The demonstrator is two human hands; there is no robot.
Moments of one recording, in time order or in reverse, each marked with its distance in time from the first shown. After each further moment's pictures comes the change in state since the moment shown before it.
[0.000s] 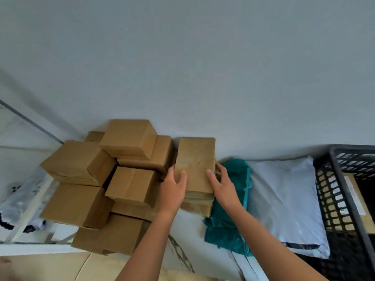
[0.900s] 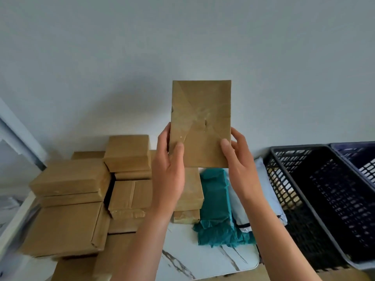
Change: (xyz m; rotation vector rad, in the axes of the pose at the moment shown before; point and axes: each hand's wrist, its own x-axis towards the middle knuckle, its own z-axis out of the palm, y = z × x) left_hand -0.098 0.088 -0.147 -0.513 -0.121 0.658; right_hand -0.185 -0.144 0.040 0.126 0.408 -0.555
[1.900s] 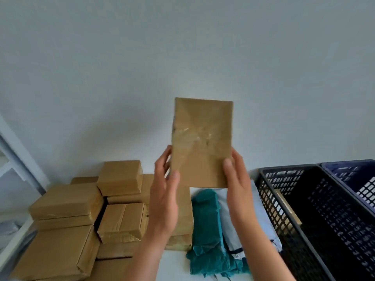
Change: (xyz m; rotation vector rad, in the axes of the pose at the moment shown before) left_hand -0.038 0.034 0.047 -0.136 -0.101 0.157; right_hand -0.012 -0.021 -0.056 0.177 0.045 -0.117
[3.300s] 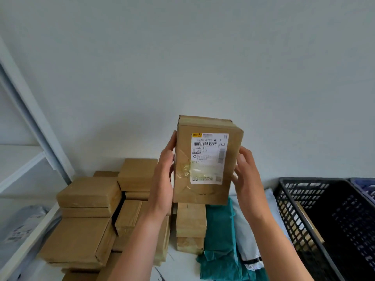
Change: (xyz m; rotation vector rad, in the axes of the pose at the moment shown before) left_hand 0.043 -0.002 -0.042 -0.067 -0.017 -0.084; right_hand 0.025 -0.002 0.016 0.042 -0.174 0.002
